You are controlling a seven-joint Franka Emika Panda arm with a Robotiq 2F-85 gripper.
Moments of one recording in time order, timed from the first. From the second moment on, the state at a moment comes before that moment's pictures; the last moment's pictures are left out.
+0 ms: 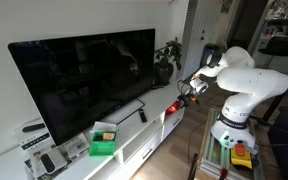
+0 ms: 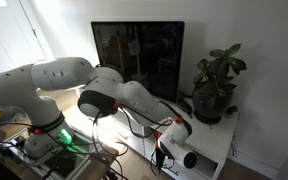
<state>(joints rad) -1.30 1.40 0.17 -1.30 0.70 2.11 -0.77</state>
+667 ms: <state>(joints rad) -1.29 1.39 0.15 -1.30 0.69 2.11 -0.78</state>
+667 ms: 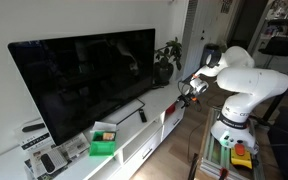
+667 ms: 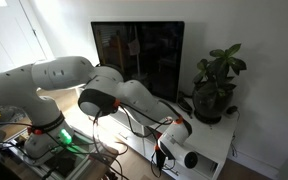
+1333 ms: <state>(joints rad) -1.25 1.23 0.04 -1.45 0.64 2.17 -0.76</state>
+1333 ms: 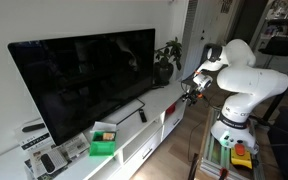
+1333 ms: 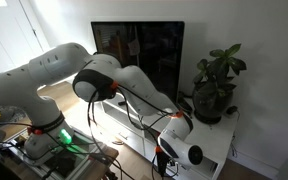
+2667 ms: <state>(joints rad) -1.08 0.55 -0.02 -2.20 0.42 2.67 -0.67</state>
